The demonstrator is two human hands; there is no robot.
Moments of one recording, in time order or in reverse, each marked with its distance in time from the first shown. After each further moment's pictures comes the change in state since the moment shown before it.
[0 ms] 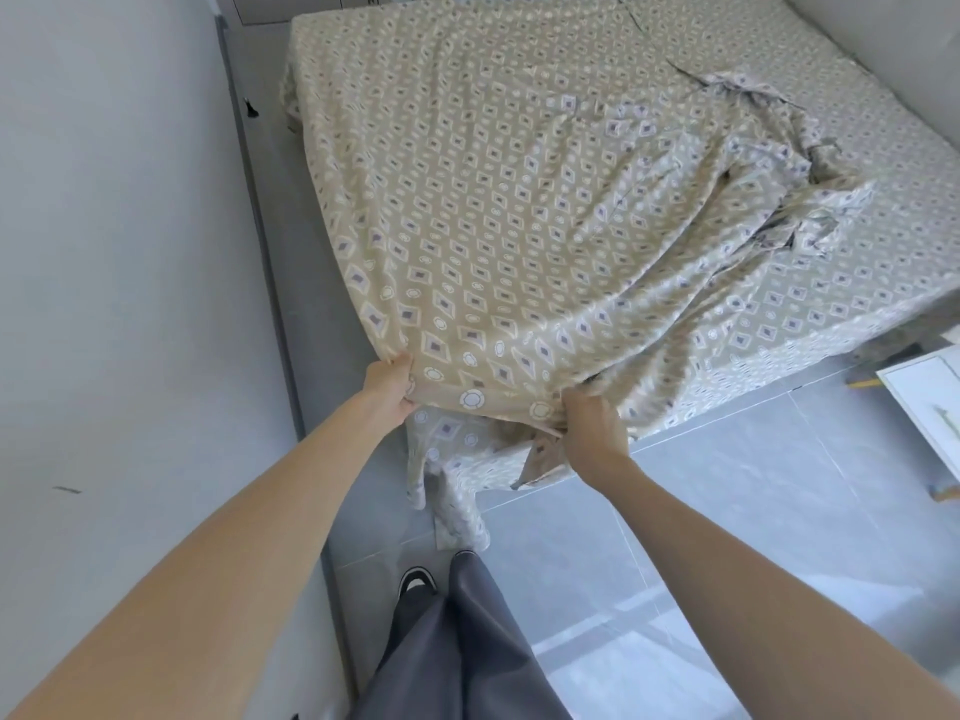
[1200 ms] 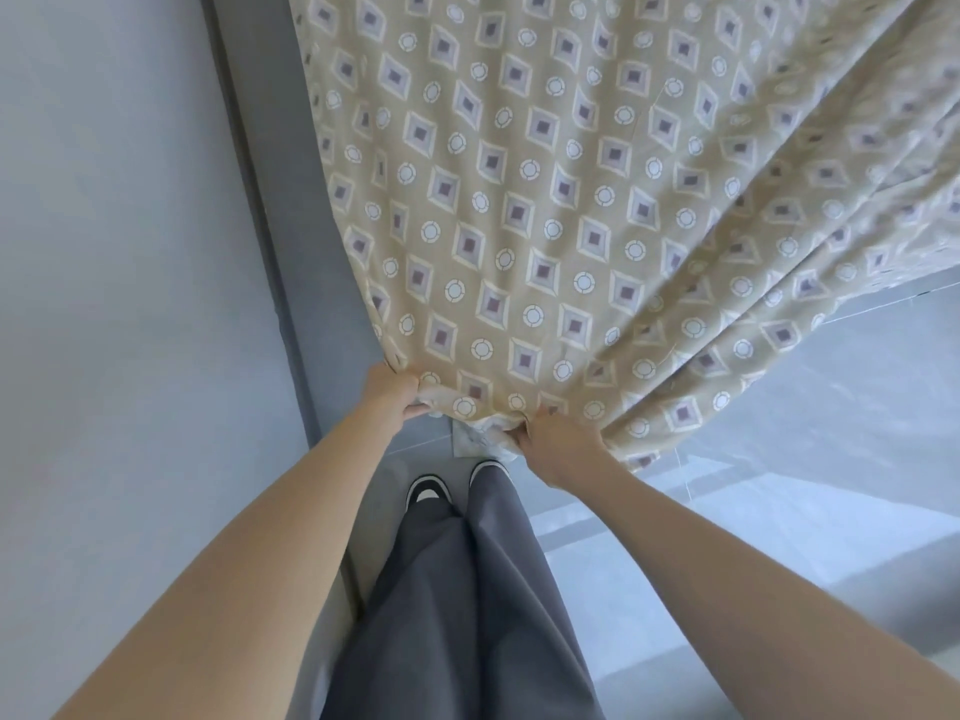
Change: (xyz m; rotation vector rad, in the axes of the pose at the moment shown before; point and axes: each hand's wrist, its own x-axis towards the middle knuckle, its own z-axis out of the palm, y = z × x) left_hand 0.197 -0.204 -0.084 0.290 0.165 -0.255; right_hand 0.068 -0.026 0.296 -0.389 -0.503 -0.309
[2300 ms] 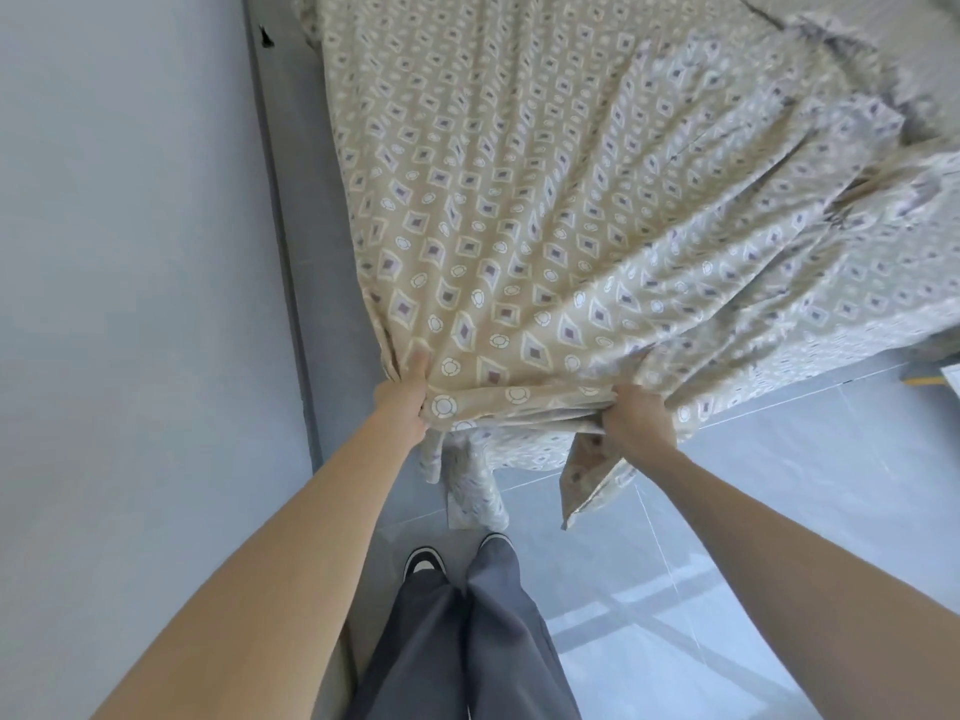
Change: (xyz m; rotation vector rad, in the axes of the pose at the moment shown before) left_hand -0.150 0.080 -0.023 -0.286 -0.071 0.072; right_hand -0.108 0.082 -0.121 0.639 0.463 0.438
